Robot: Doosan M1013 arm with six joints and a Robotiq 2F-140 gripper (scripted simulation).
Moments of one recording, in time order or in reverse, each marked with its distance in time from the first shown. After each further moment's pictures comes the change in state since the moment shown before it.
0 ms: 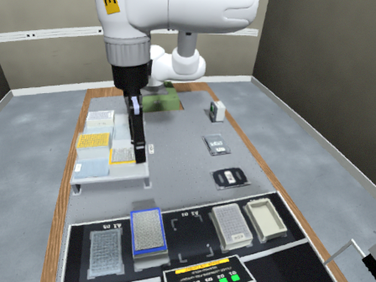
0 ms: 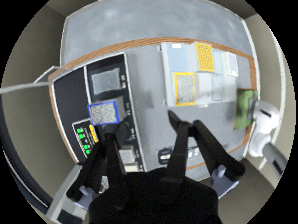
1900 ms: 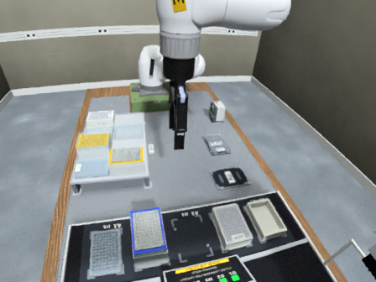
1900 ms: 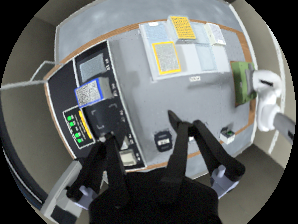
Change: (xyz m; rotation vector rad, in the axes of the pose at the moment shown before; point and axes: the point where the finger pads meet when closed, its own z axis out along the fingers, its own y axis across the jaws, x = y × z) arm -0.115 0.025 0.000 -0.001 0.002 0.125
